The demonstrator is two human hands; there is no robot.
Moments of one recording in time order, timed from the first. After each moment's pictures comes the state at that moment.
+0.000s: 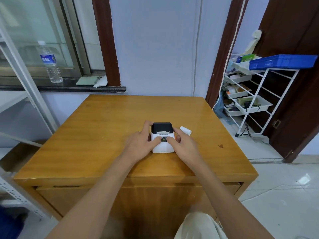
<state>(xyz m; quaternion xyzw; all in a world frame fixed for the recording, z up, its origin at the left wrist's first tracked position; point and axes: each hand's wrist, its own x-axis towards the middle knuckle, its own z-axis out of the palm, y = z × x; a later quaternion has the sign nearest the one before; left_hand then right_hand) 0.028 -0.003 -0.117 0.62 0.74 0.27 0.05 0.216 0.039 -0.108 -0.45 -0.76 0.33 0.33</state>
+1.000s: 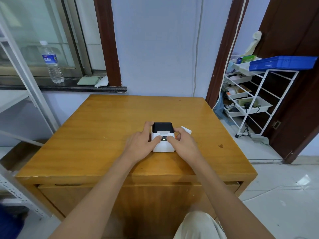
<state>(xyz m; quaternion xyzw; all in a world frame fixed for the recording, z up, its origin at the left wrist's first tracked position) 0.027 -0.005 -0.123 0.62 0.73 0.29 0.05 0.214 0.042 -0.104 -0.48 -0.73 0.37 0.33</state>
